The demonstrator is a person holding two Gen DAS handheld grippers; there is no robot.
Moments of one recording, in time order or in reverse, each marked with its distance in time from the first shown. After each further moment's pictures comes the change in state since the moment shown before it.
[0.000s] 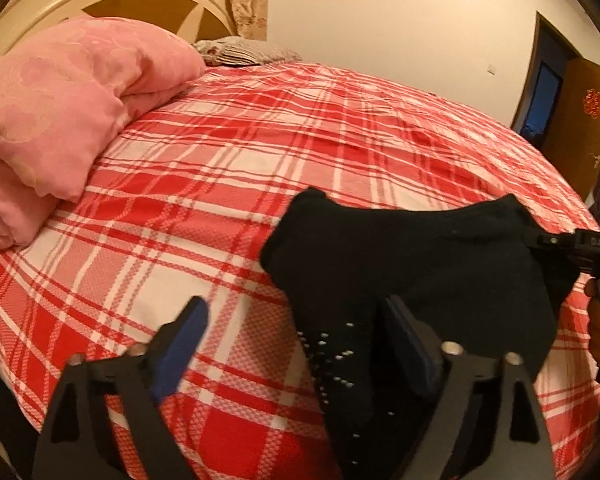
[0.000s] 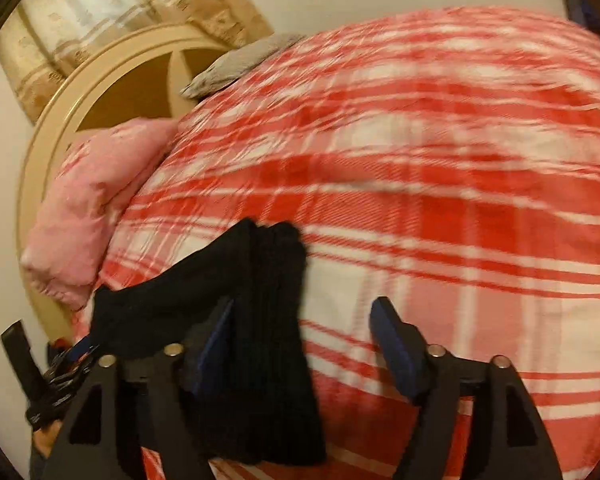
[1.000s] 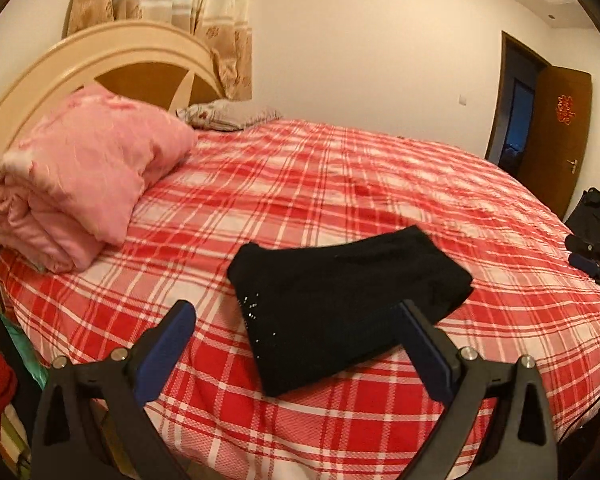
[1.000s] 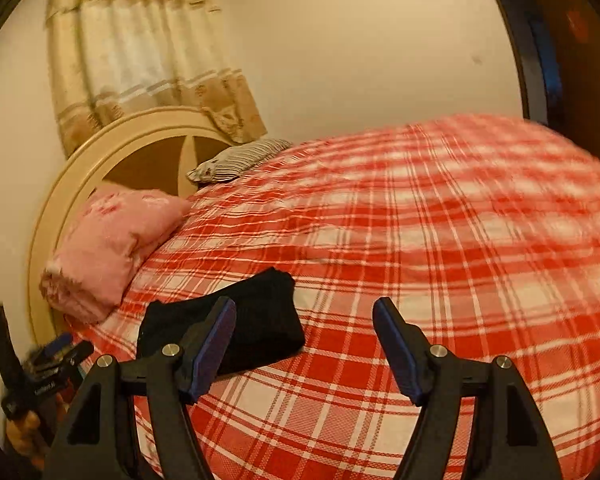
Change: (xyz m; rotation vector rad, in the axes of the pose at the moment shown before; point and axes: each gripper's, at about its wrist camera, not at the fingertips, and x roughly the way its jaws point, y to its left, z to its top) left arm -0.146 -0.050 -0.020 0.052 -0.198 -0.035; right arm -0.226 0.050 -0.083 -0.139 -0.377 -0.145
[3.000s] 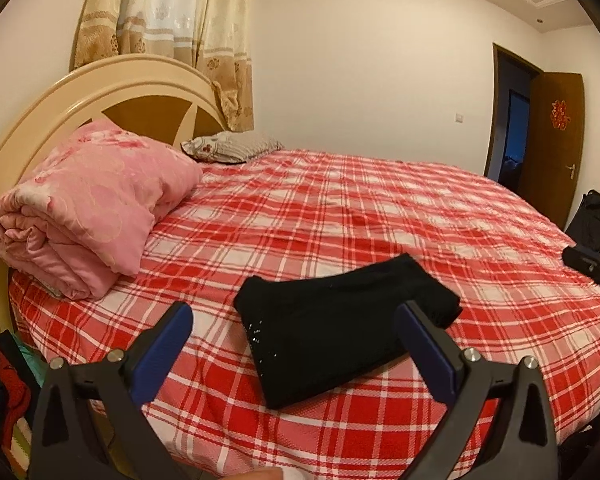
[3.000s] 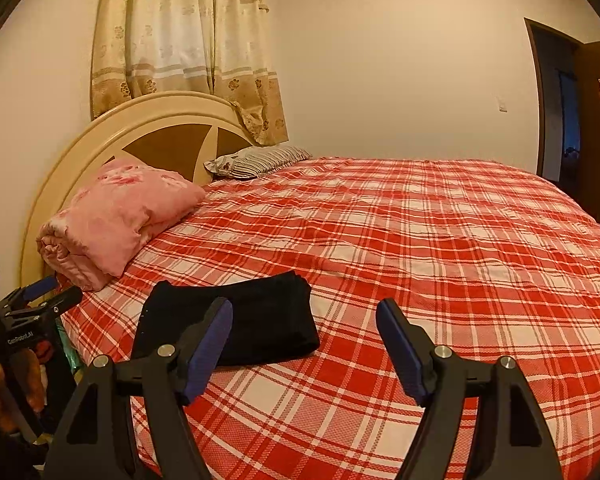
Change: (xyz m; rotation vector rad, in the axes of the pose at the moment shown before) left arm -0.030 -0.007 0.009 0.022 -0.105 0.017; right arm -0.015 0.040 -0.009 -0.158 -0.038 -0.008
